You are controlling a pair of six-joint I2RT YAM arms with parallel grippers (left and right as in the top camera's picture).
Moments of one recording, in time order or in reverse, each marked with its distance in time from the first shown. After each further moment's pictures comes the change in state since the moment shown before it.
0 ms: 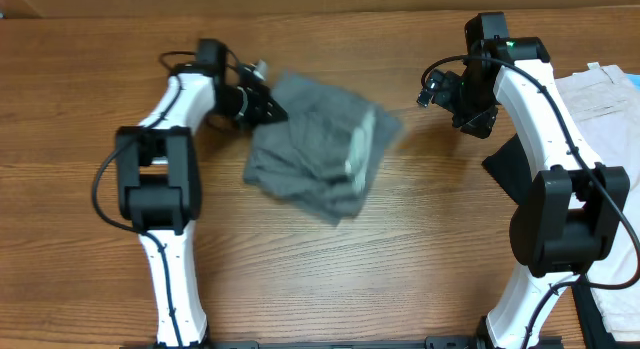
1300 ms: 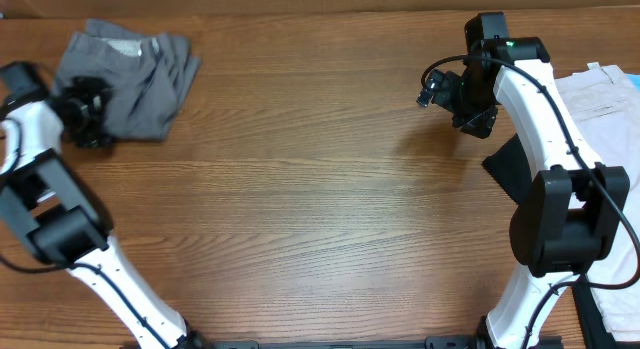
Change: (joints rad) left arm 0.503 -0.042 0.034 0.125 -0.353 -0.916; right arm 0.000 0.000 0.000 0.000 0.000 0.000
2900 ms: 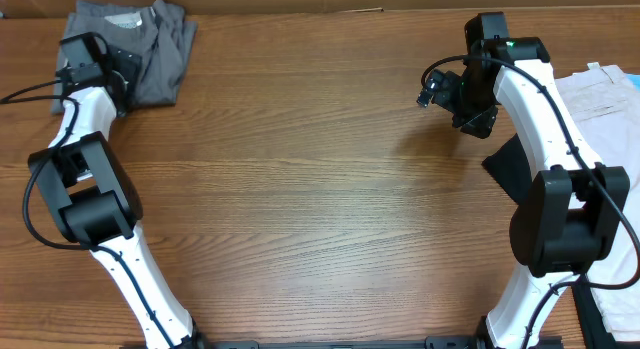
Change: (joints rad) left arm -0.155 0.034 -0.029 0.358 -0.363 0.166; right arm 0.000 0.000 0.000 0.000 0.000 0.000
